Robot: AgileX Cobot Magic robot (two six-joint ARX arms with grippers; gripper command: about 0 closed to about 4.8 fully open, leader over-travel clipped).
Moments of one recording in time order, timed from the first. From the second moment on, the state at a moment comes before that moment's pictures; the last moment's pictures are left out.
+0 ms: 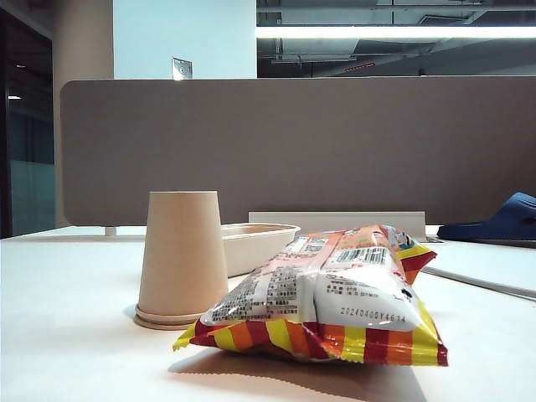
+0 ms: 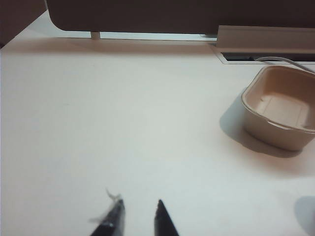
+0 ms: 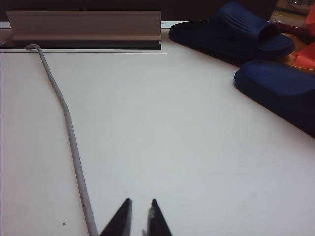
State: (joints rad) left arm 0.00 0.00 0.01 -0.16 0.13 0.00; right arm -0.02 0.00 0.00 -0.18 -0.02 0.05
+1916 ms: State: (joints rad) left arm -0.04 0.02 0.22 -0.12 0.74 -0.50; right arm 0.20 1.21 0.76 -0.40 -0.56 0.40
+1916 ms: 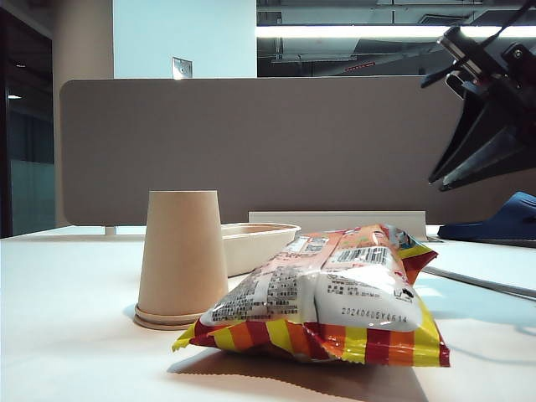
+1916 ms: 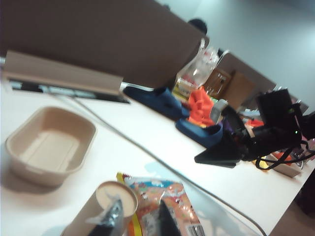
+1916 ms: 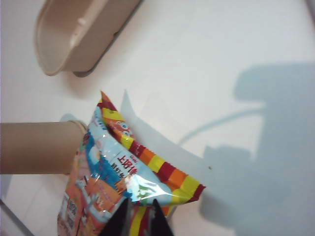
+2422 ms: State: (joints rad) left arm -0.05 0.60 0.75 -0.29 0.90 -0.38; right arm 0.20 1.22 0.76 -0.44 -0.65 0.39
